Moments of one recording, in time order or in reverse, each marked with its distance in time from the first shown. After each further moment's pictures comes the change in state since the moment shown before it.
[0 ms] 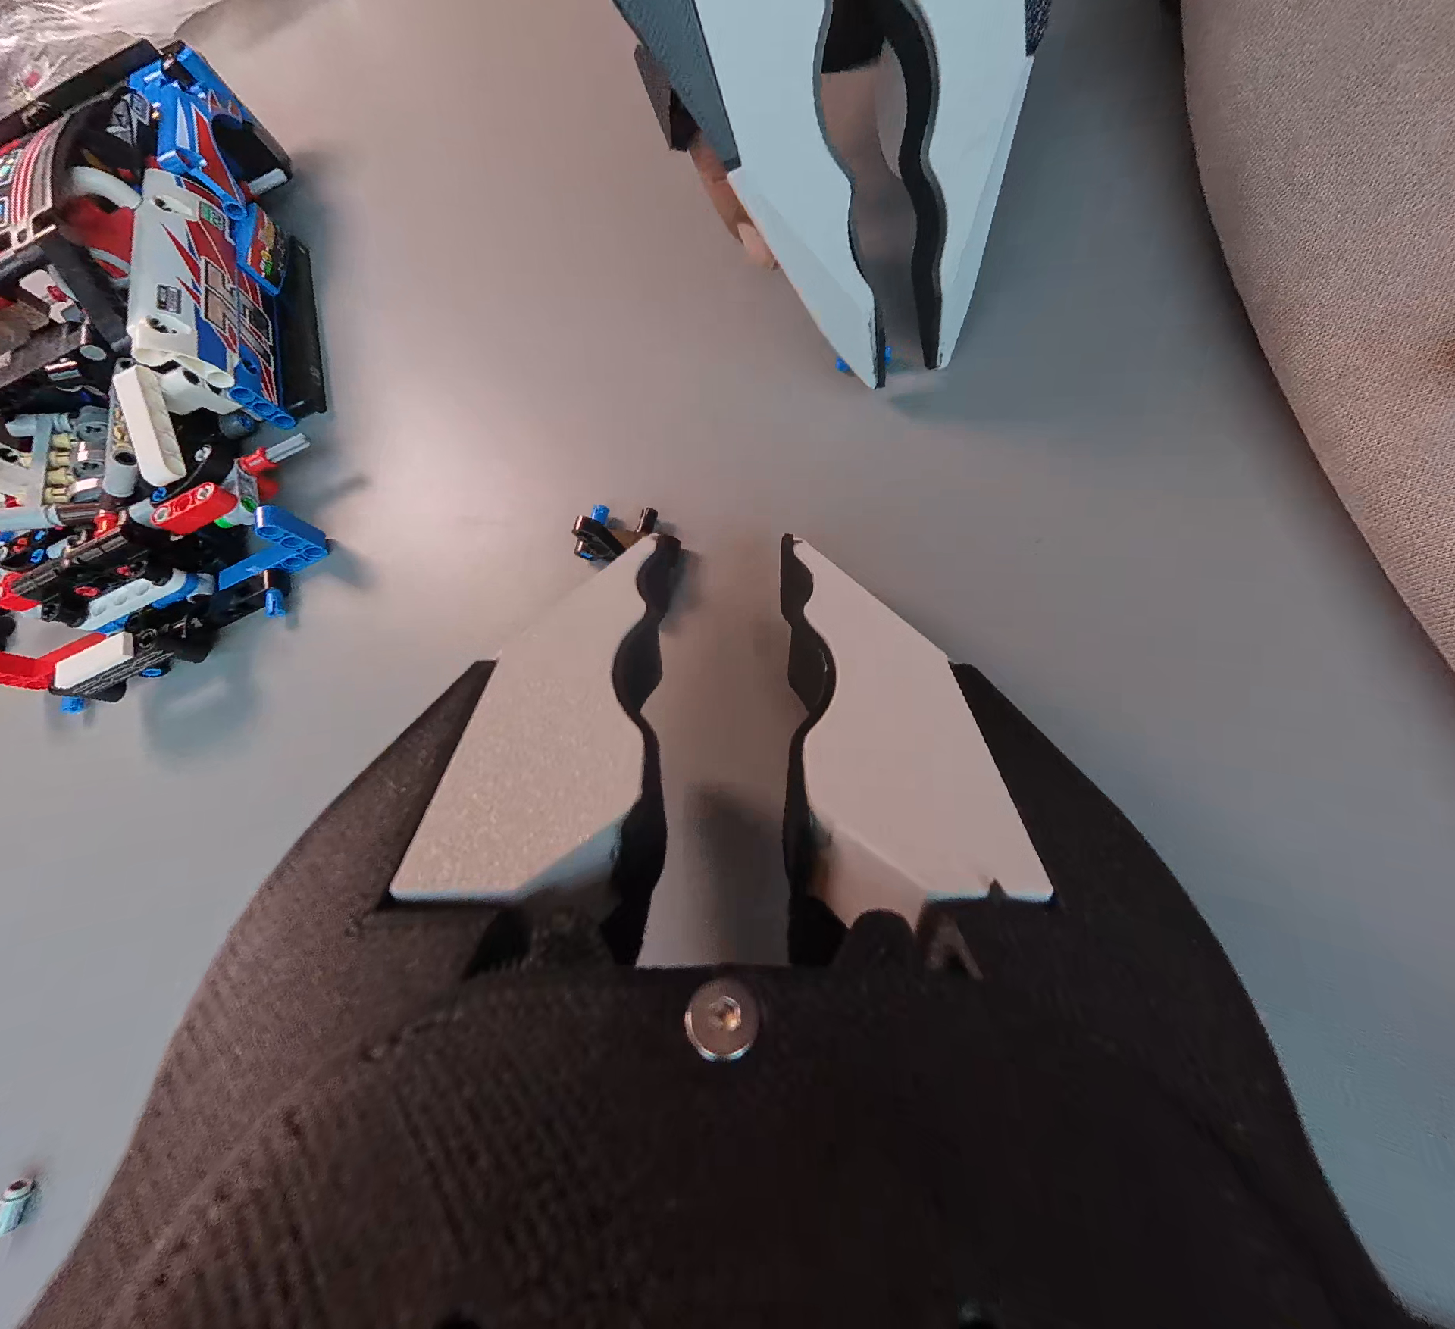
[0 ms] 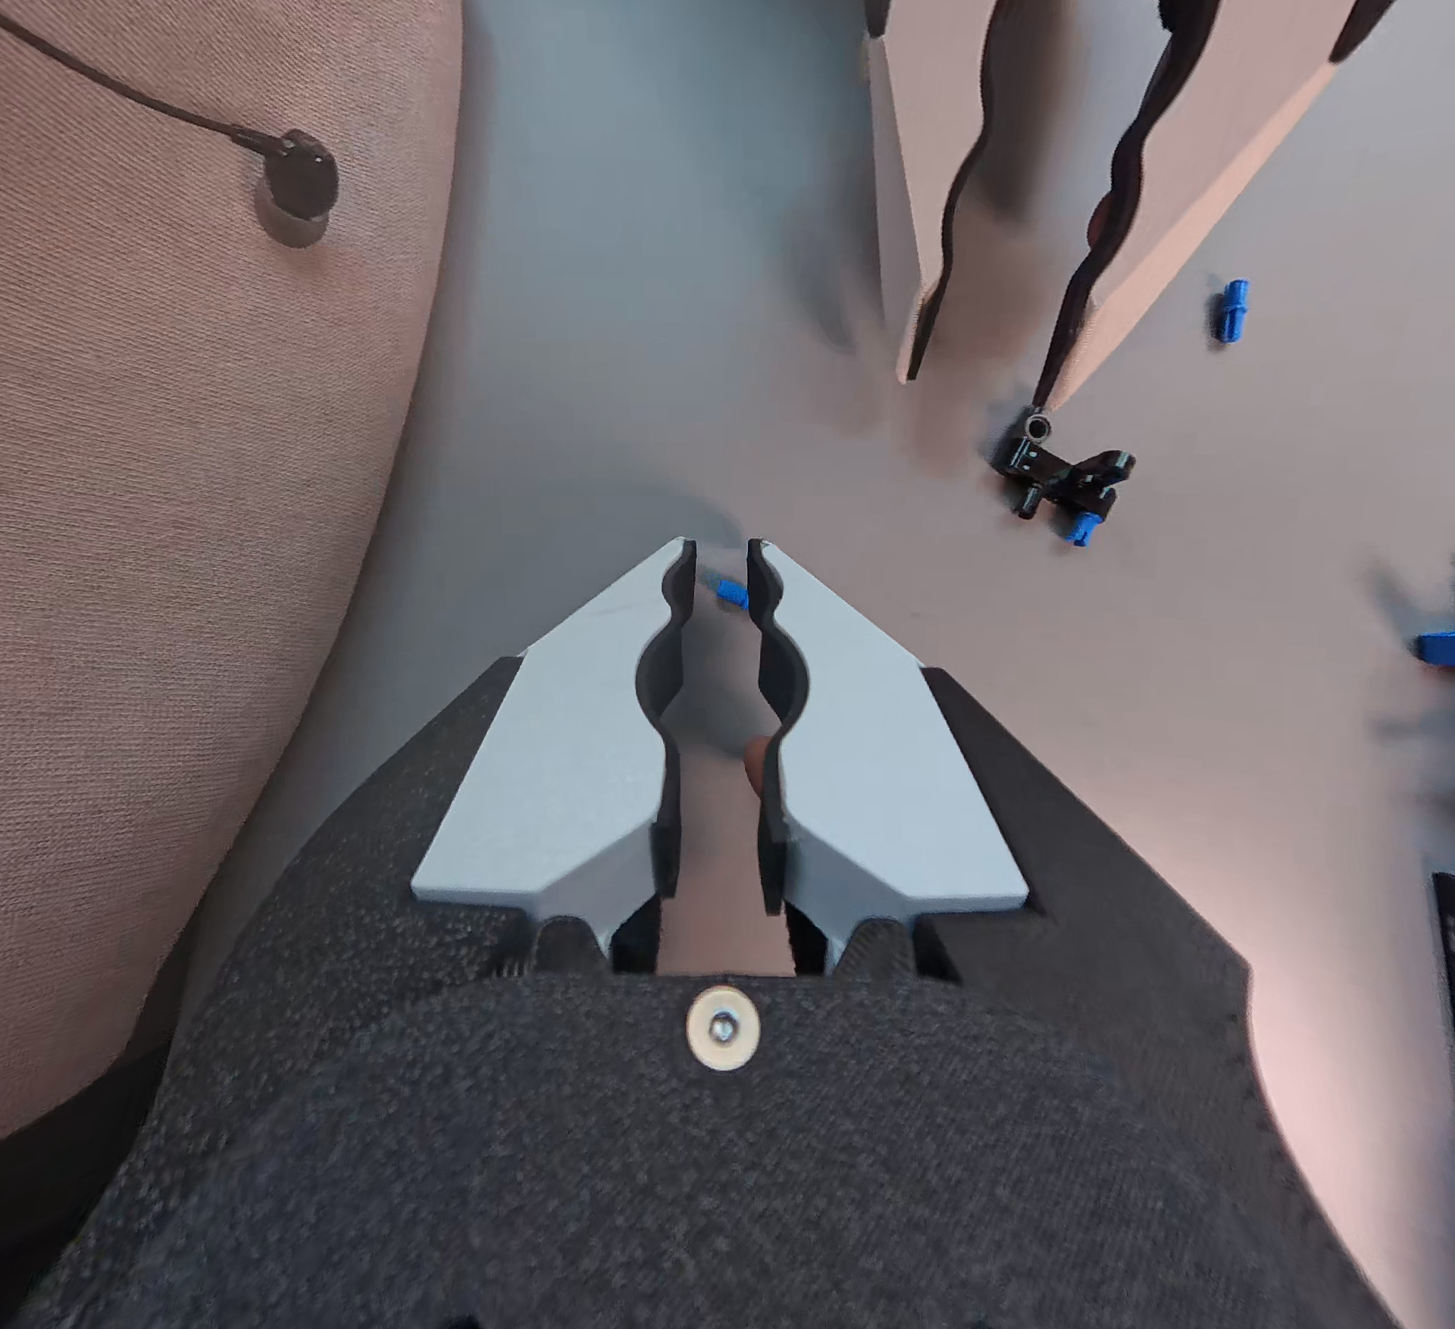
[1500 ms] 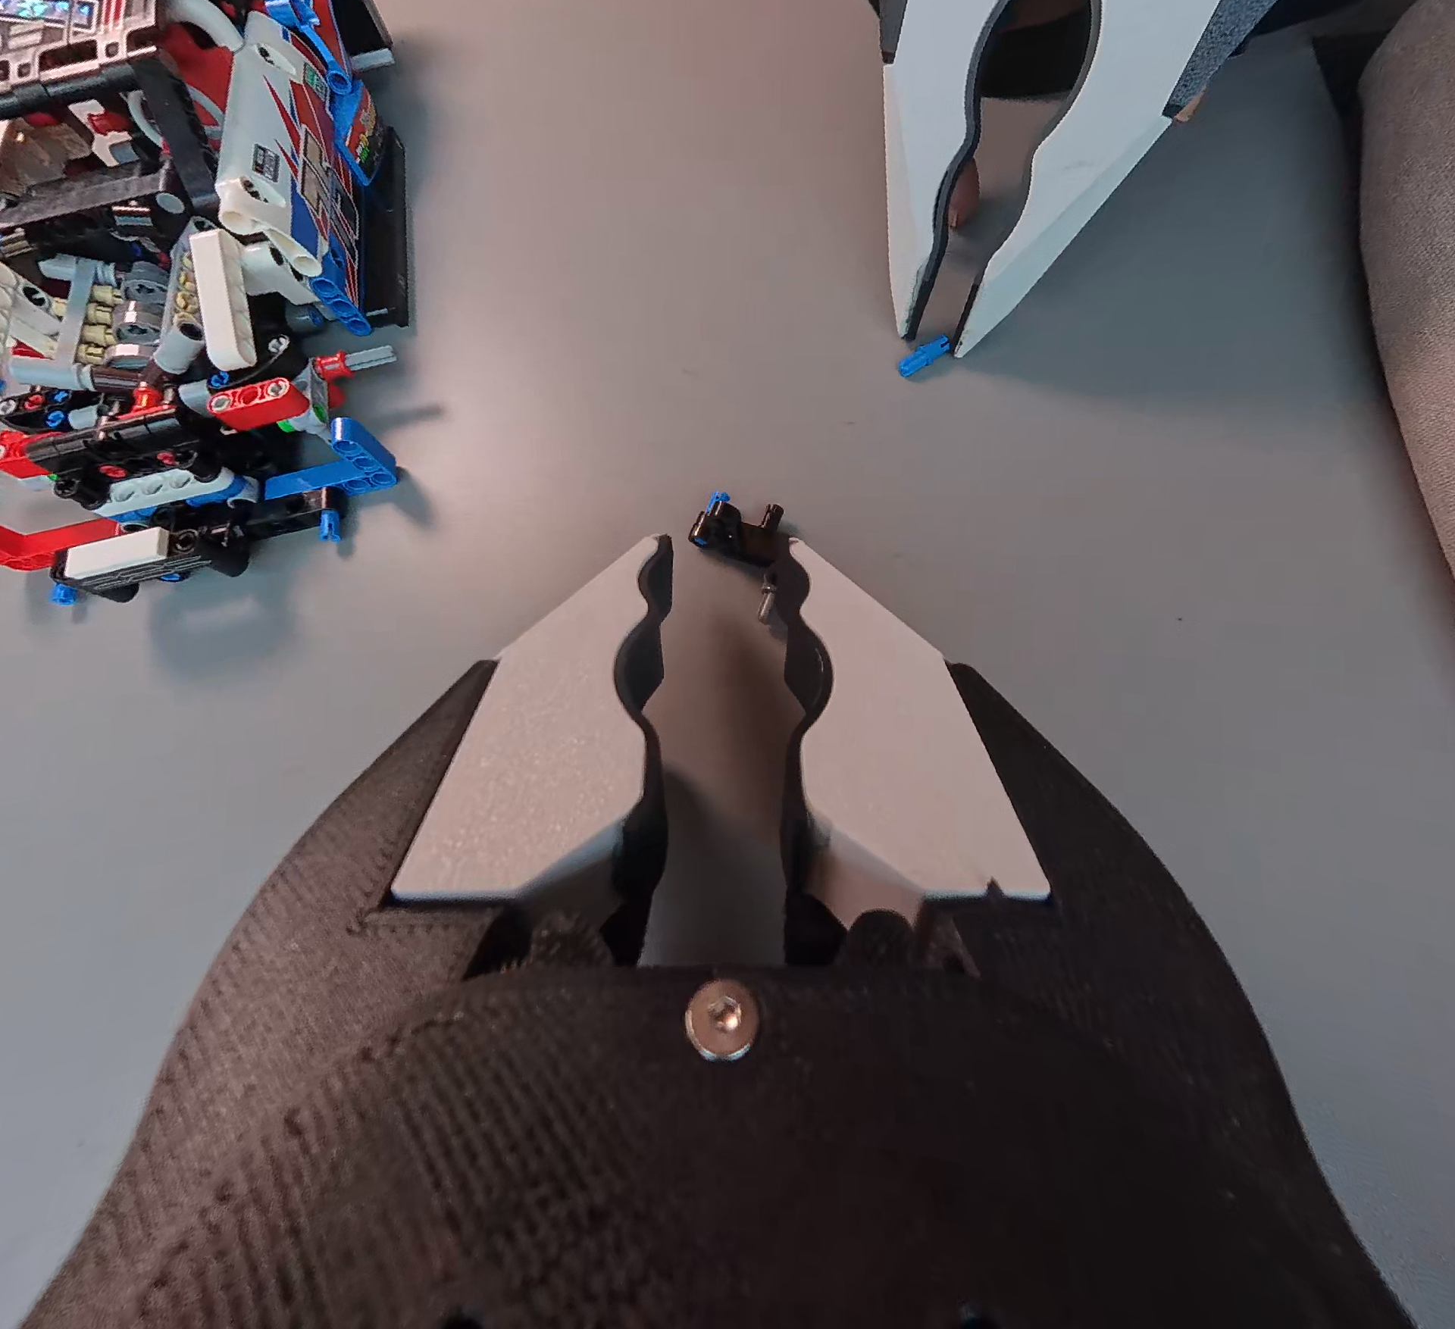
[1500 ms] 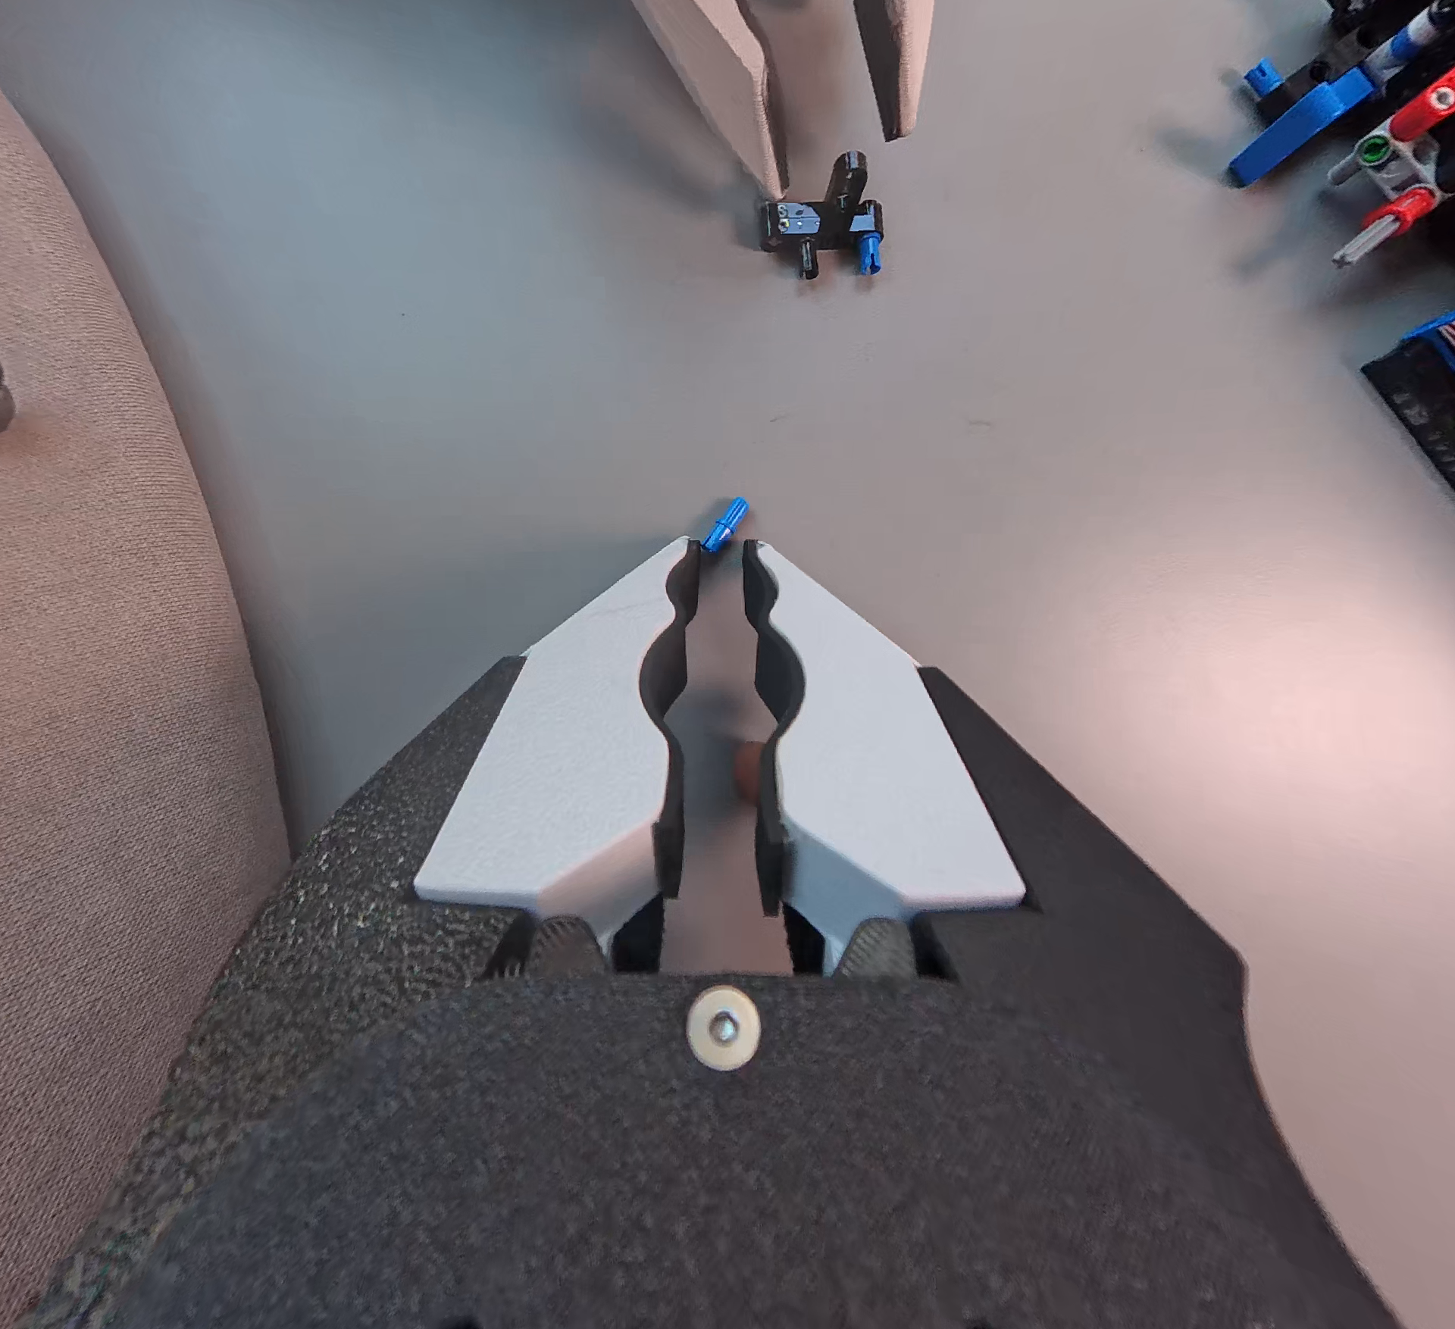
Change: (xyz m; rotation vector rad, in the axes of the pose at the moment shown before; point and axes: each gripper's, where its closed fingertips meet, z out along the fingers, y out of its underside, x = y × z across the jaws) left arm -0.035 0.008 0.008 -0.008 -0.029 -0.200; right arm 0.026 0.035 -0.019 -0.035 0.303 0.469
